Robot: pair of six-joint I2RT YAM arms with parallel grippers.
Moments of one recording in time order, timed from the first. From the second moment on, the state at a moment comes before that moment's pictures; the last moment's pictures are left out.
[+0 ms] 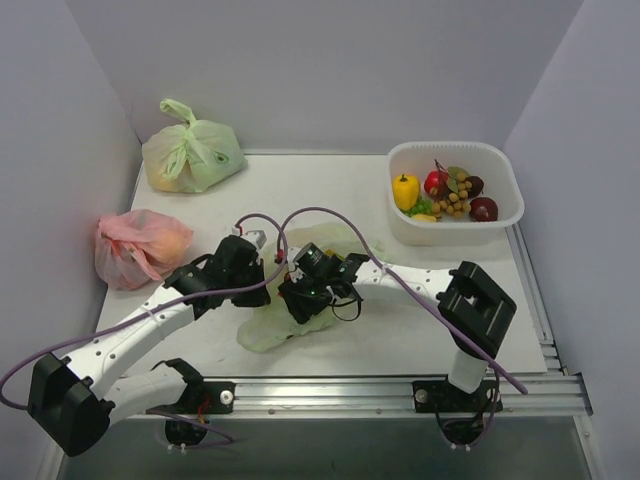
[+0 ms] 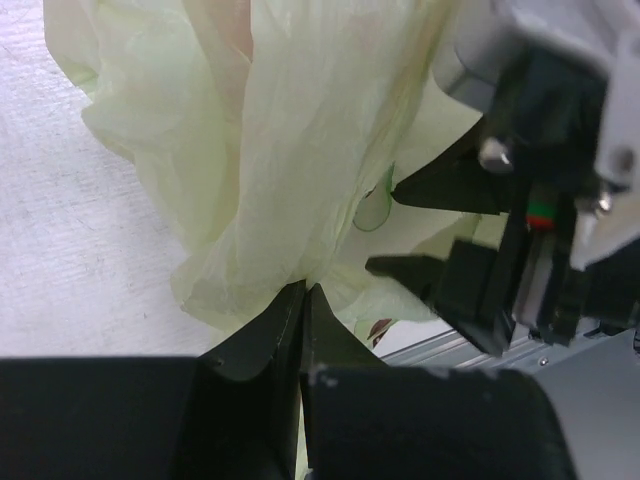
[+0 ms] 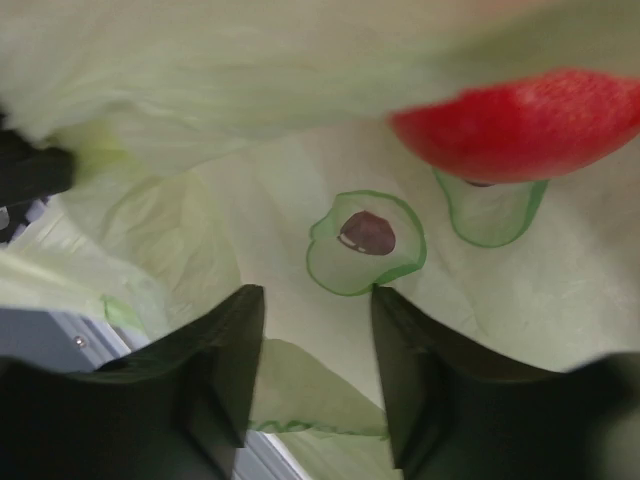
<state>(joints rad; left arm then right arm) -0.65 1.06 0.82 -0.68 0.02 -0.59 0.97 1.75 1.10 -0.35 -0.22 0.26</state>
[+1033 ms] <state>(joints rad) -0.66 1.05 0.83 -0.69 0.03 -0.60 0.93 1.78 1.08 0.01 0.04 0.43</state>
